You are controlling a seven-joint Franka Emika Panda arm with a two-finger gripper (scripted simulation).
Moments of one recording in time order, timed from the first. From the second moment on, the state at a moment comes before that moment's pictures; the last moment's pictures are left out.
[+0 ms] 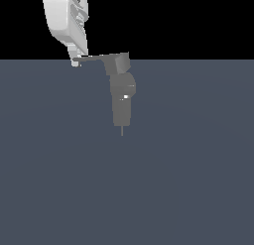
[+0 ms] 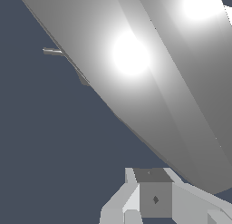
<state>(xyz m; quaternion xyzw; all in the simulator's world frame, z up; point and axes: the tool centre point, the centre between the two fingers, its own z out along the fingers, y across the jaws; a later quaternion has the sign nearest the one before) -0.017 0.141 0.278 0.73 -0.67 -0.07 0.07</state>
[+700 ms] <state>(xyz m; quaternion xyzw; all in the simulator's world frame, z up) -0.044 0.122 0.283 0.74 -0.67 -0.07 0.07</state>
